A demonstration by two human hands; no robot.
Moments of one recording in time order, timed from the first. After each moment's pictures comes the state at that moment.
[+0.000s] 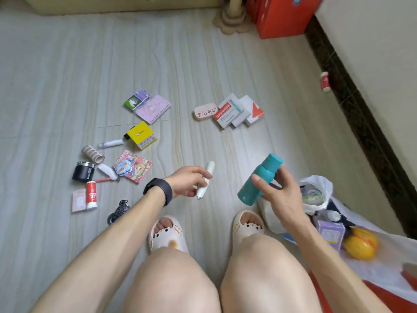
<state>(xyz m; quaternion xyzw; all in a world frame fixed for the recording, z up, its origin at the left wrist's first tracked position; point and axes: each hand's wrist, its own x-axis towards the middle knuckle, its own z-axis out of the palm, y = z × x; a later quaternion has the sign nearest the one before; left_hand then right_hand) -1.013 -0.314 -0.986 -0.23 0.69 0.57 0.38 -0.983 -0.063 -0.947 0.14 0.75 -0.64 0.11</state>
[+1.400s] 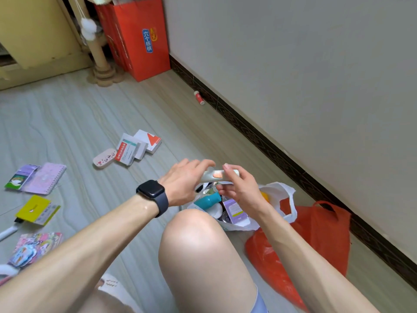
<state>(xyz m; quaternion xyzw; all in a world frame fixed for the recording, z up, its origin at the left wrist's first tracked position) -1.010 -0.076 -0.871 0.41 0.89 0.13 0.11 -0.929 0.099 -0.902 0.25 0.60 -0.76 0.03</state>
